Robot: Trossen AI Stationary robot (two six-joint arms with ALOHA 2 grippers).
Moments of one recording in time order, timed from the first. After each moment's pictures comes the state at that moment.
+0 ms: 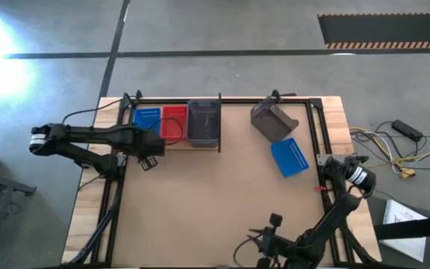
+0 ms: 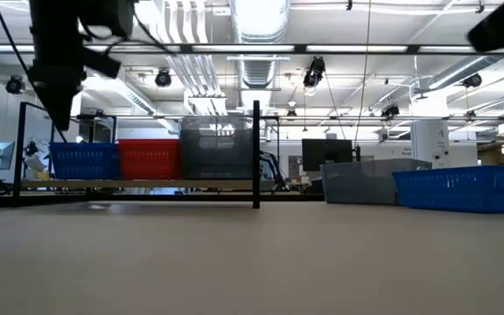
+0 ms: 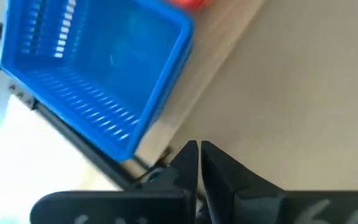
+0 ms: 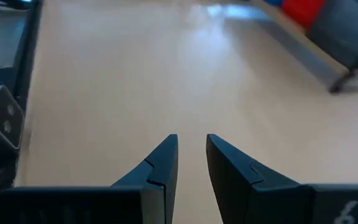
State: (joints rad) left arm 0.05 1.14 0.94 -1.38 -0.39 -0.52; right arm 0.95 2.00 1.33 -0.53 1.03 0.96
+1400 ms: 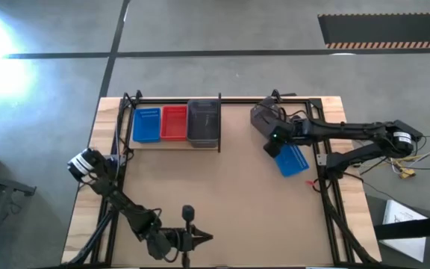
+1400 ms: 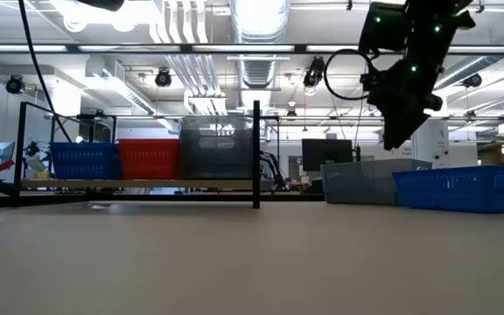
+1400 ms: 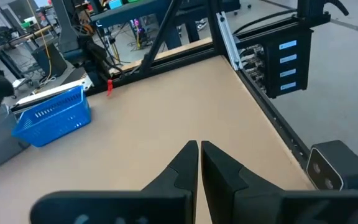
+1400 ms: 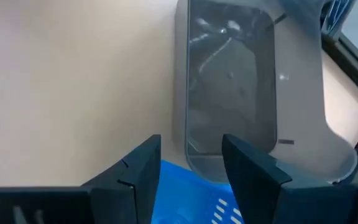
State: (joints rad) left arm -0.80 1.82 0.99 0.52 -0.78 0.00; right arm -0.27 1.24 0.84 -0.82 0.36 0.43
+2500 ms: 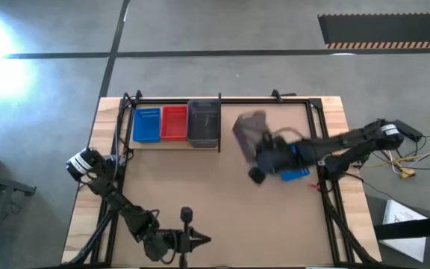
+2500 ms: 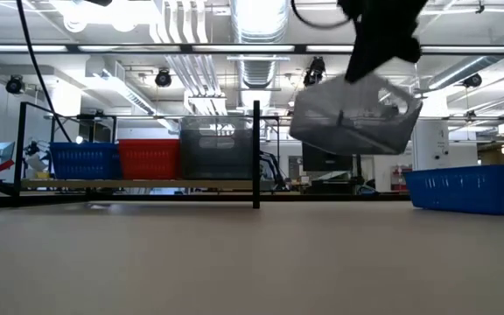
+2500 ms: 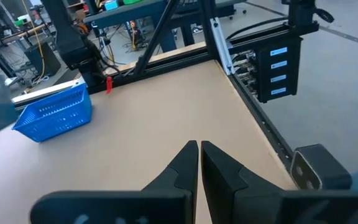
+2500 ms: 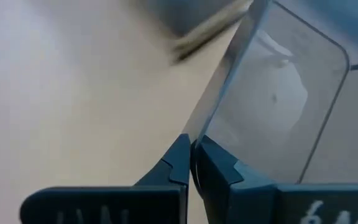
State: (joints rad) left arm -0.82 1.81 0.99 0.52 -0.77 -0.02; right arm 0.20 1.38 1.17 -0.84 0.42 0.75
